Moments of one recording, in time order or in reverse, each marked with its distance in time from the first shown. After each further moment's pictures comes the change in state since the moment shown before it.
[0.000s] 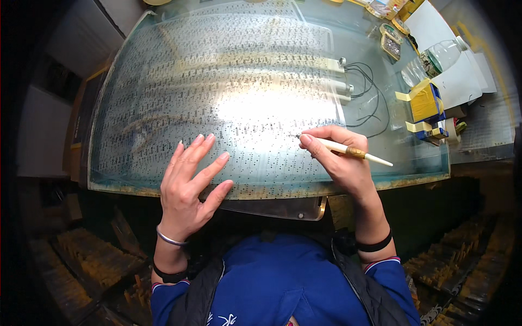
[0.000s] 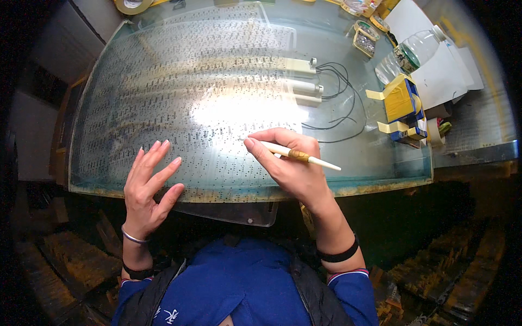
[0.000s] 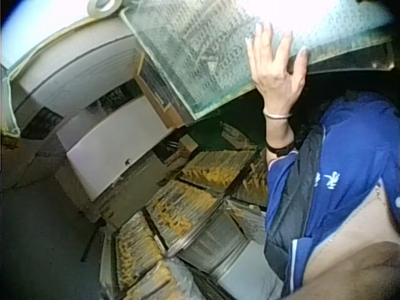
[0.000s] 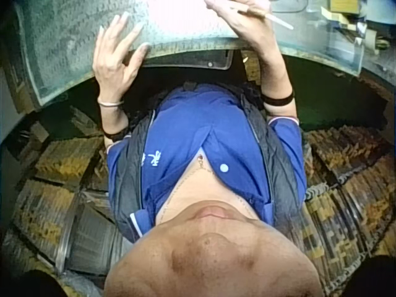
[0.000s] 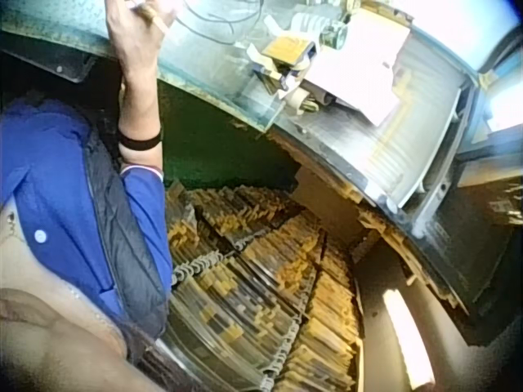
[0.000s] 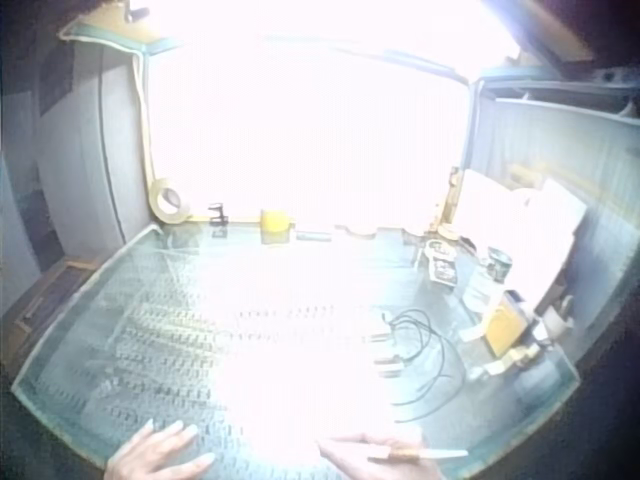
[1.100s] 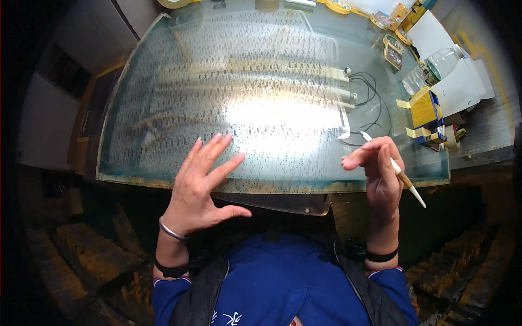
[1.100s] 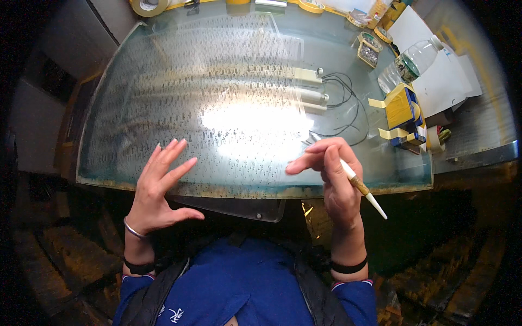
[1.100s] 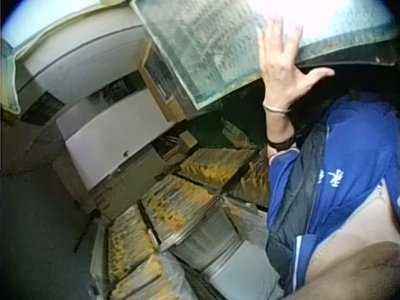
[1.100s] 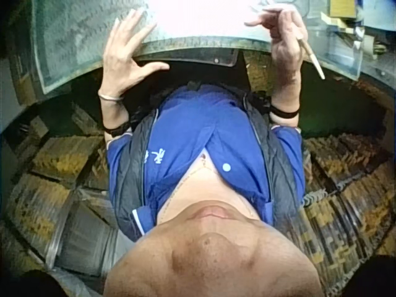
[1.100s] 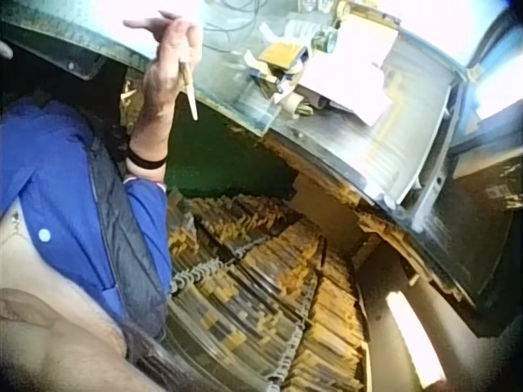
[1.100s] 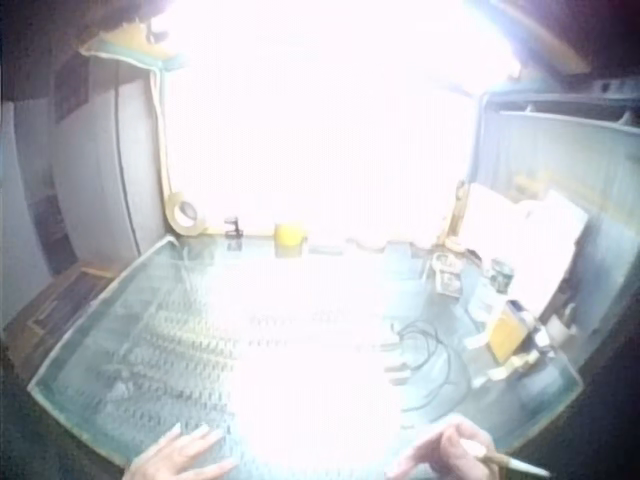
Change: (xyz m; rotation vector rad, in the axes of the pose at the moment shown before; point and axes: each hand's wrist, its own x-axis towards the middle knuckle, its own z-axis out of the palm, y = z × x) left_hand 0.002 0.008 -0.014 -0.071 -0.027 0.060; right_hand -0.034 -0.018 -0.045 0.440 -0.068 -0.123
